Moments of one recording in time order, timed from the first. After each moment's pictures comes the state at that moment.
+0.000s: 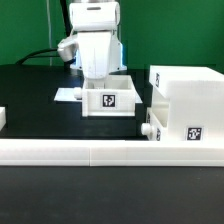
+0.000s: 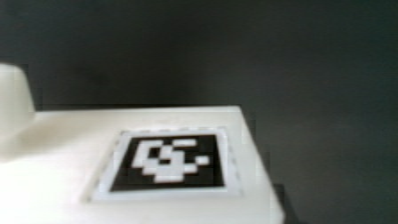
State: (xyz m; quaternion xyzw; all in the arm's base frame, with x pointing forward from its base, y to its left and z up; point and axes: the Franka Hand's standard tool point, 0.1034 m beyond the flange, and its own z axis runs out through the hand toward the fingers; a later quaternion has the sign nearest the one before) arm 0.495 -0.033 0.057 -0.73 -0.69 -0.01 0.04
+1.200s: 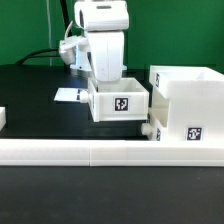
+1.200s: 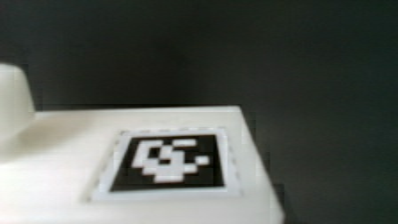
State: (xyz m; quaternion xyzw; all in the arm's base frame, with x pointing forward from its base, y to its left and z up) arm 0.519 -0.031 0.057 -0.69 -0.73 -0.02 0.03
